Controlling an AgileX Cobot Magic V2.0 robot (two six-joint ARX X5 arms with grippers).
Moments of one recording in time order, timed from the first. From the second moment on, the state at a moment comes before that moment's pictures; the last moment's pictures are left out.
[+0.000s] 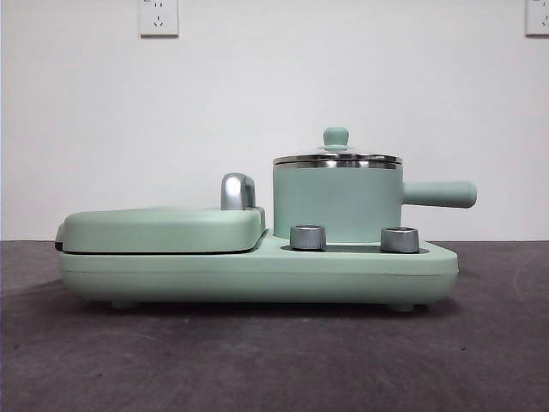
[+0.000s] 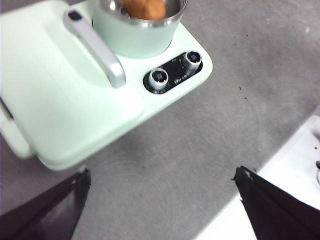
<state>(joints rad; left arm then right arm) -0.55 0.93 1.29 -1.09 0.24 -0.05 0.54 0.43 0.87 -0.97 -0.16 0.27</state>
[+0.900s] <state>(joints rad) -0.55 0.42 0.92 -1.01 0.23 -0.23 0.54 0.43 0.87 -0.98 -0.26 0.21</state>
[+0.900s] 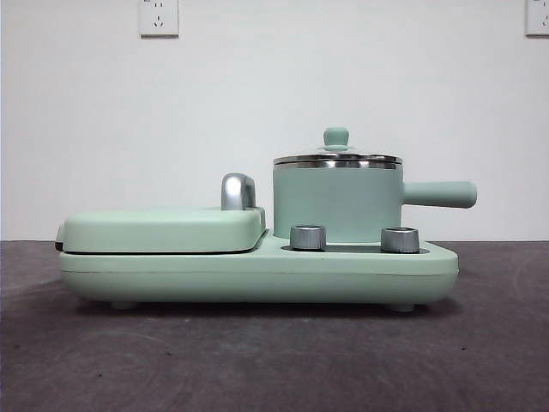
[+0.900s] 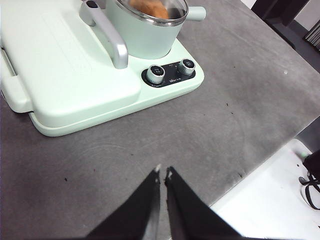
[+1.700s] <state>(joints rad) -0.05 0.23 0.47 -0.46 0.23 -0.21 0.54 0.43 0.87 -0.98 -0.26 0.21</state>
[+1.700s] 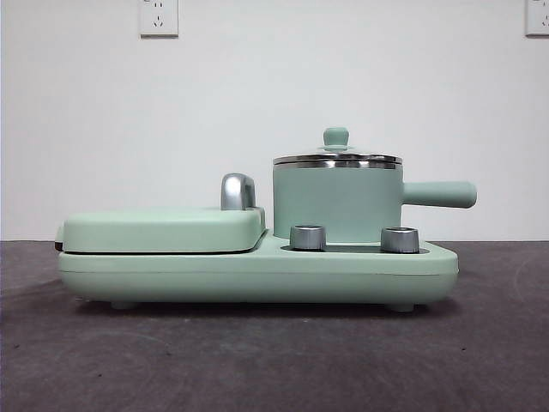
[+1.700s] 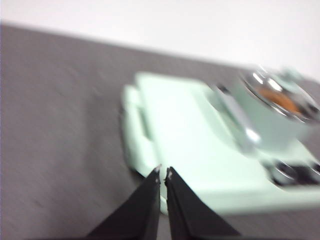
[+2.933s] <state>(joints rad) 0.00 0.00 0.03 -0.18 0.05 -0.08 0.54 0.43 0.87 -0.98 -0.26 0.21</state>
